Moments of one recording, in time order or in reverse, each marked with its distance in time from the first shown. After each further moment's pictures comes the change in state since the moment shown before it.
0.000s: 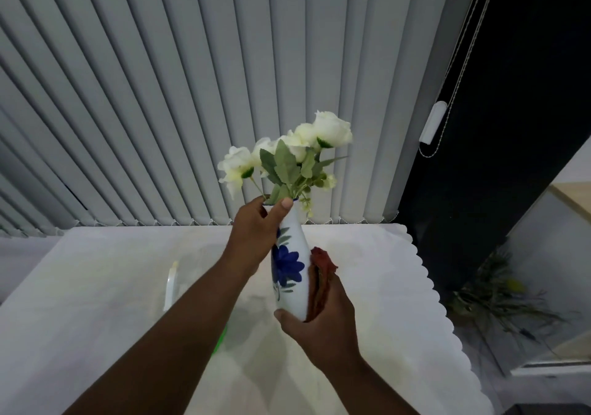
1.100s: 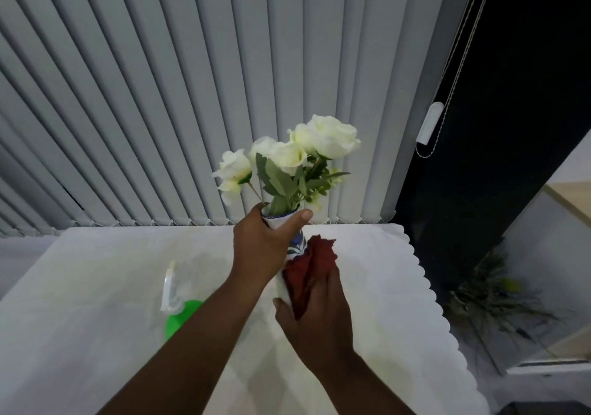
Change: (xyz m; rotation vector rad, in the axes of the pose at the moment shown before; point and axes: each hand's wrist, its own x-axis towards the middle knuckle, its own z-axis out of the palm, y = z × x) left_hand -0.024 0.001 0.013 0.127 0.186 0.107; right_hand 0.002 -0.019 0.002 -0.297 0.147 -0.263
